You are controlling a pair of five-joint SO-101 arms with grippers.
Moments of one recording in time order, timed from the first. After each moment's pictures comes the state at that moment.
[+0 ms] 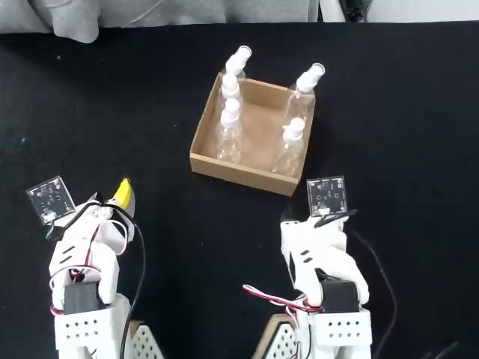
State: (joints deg) left arm -13.0 -104.0 96.0 45.0 17.5; right arm -2.6 -103.0 96.7 59.6 3.0
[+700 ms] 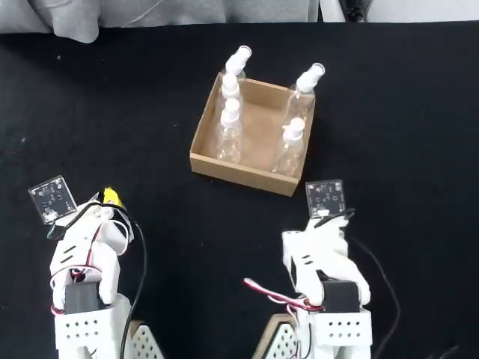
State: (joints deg) left arm -12.4 -104.0 96.0 45.0 17.6; right arm -0.3 -103.1 96.7 67.2 3.2
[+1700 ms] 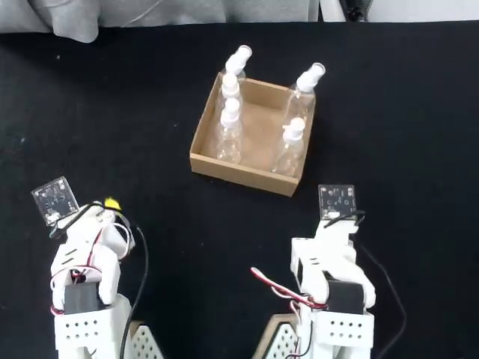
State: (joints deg) left arm -12.4 -104.0 96.0 51.4 17.6; right arm 4.7 -103.1 96.7 72.8 3.2
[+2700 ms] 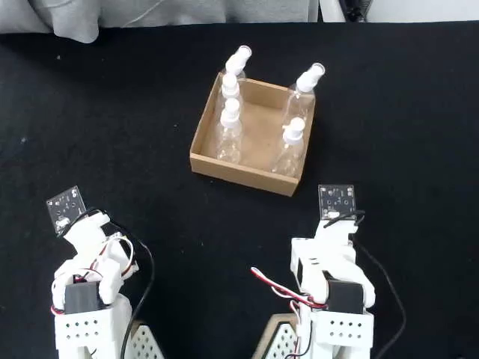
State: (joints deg) left arm -12.4 -104.0 96.0 70.9 17.7; right arm 4.7 -103.1 96.7 72.9 3.2
